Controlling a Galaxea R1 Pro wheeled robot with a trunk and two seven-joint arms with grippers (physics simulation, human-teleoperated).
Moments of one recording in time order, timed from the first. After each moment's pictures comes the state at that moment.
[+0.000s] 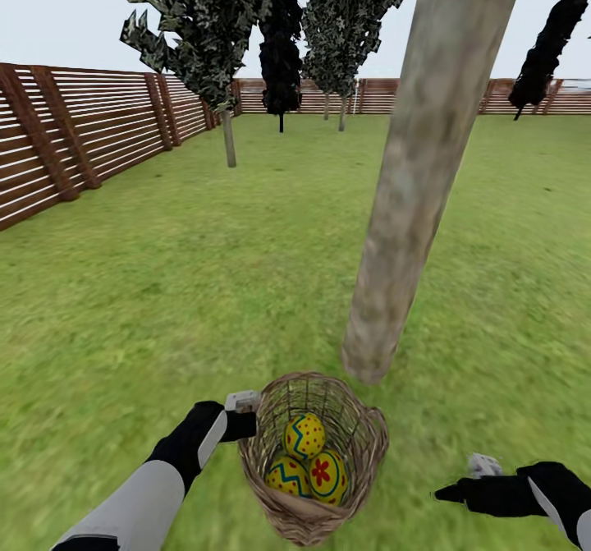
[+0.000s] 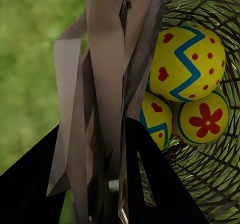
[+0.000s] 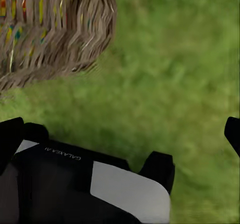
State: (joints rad) left arm -0.70 -0.13 0.02 -0.50 0.13 0.60 -0.02; right arm -0.64 -0.40 -0.11 -0.23 0.16 0.49 0.90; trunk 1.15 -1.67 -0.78
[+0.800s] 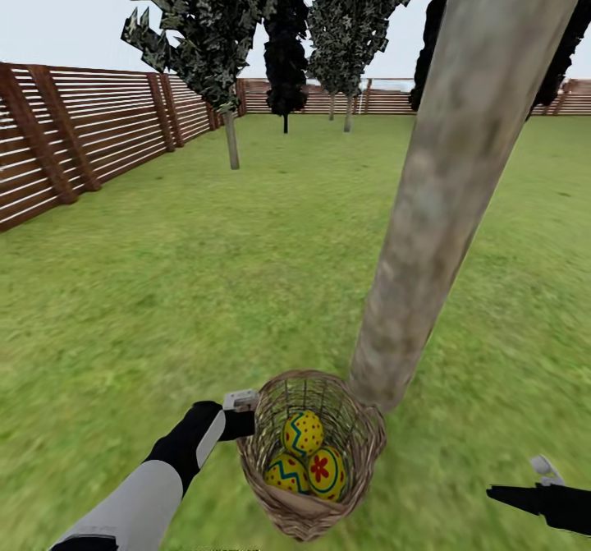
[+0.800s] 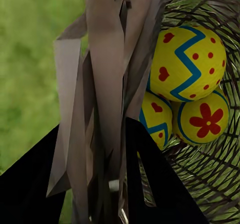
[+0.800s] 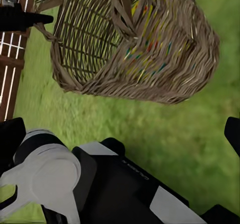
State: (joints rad) left arm -0.70 -0.12 0.02 -0.50 0.14 0.59 -0.02; right arm -0.57 -0.61 -0.21 -0.20 0.07 0.22 1.57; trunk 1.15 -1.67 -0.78
